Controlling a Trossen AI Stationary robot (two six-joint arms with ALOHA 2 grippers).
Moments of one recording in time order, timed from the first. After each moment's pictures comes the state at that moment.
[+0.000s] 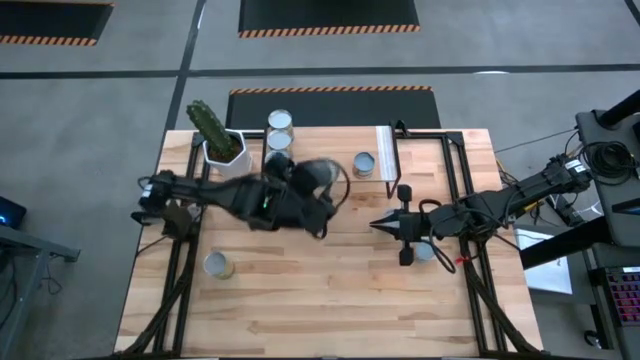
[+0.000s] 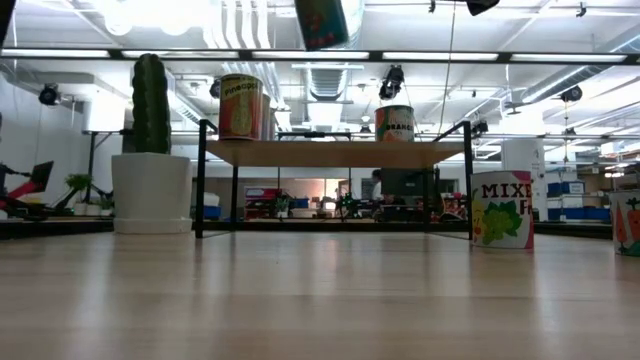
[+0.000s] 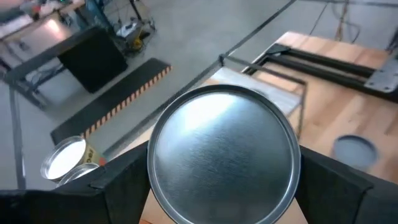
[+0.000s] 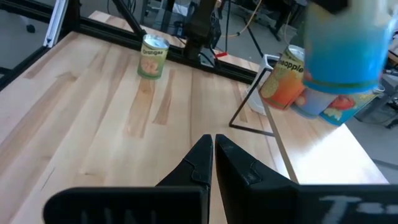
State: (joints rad) left arm -0.21 1.81 2.01 -1.11 -0.99 -0.58; right arm 0.37 1.03 0.82 -0.15 0.42 -0.17
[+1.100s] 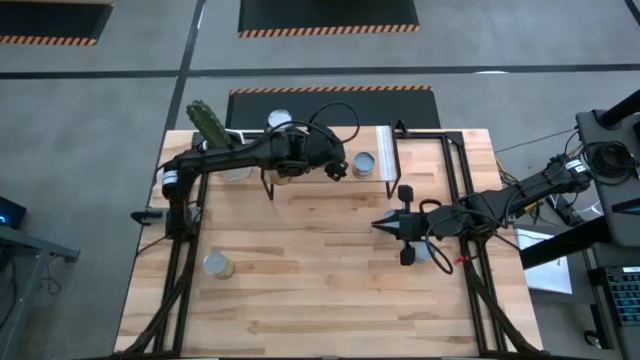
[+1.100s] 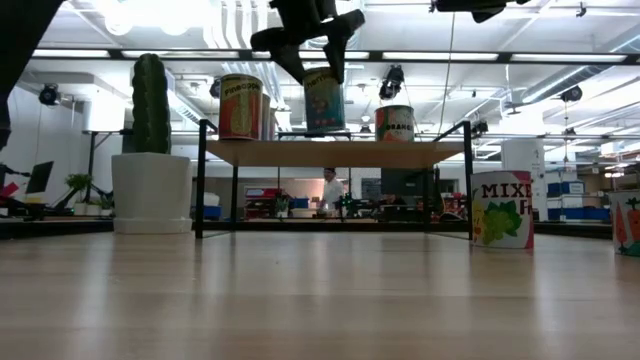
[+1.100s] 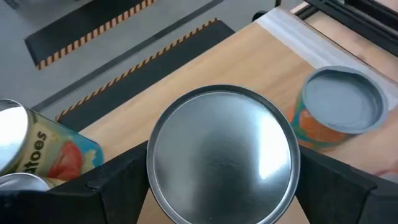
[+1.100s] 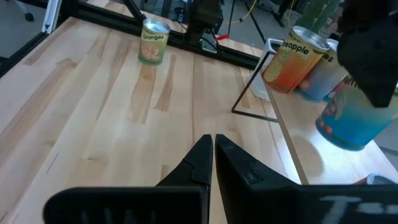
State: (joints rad) left arm 0.14 1.92 1.99 -1.06 -0.63 -0.62; right arm 0.37 1.02 0.82 -0.22 0.42 -0.13
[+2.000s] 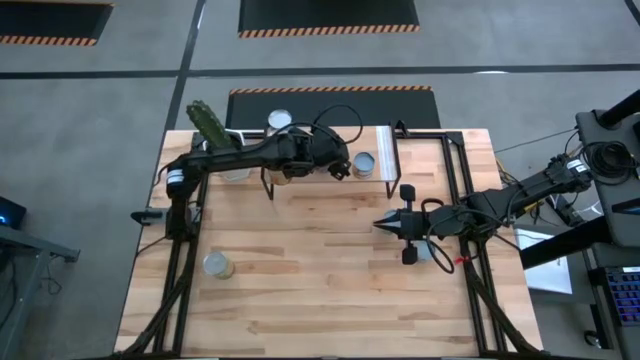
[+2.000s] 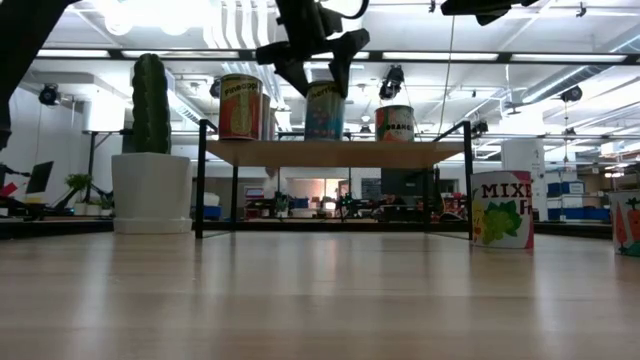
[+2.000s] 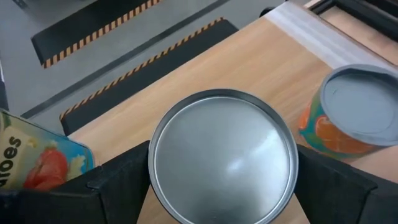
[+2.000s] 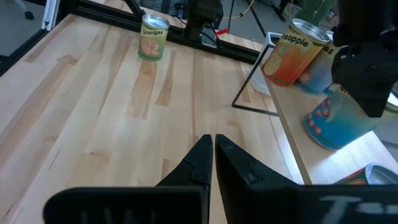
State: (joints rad) left arm 0.16 1.94 1.95 -0.99 -0.65 -0.61; right arm 0.37 1.00 0.82 -0.26 0.42 -0.10
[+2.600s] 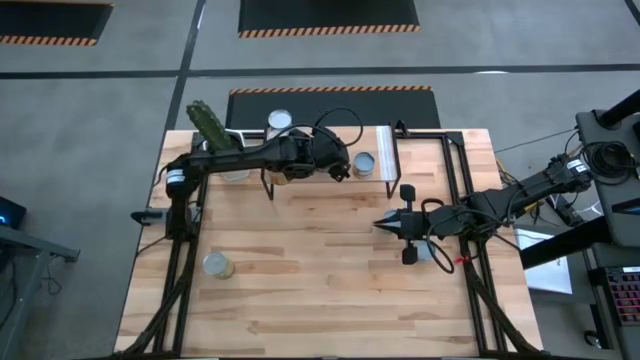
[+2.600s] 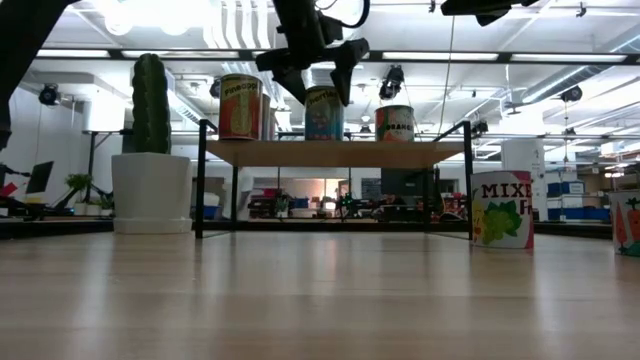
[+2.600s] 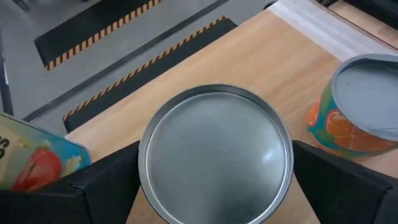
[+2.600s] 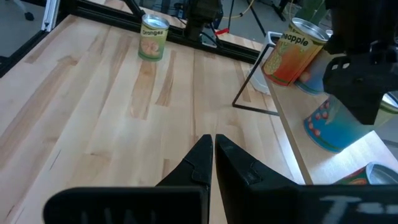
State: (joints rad) left arm 0.17 1.94 1.90 -0.95 -0.65 -0.59; right arm 0.37 1.00 0.82 -0.26 0.42 -0.10
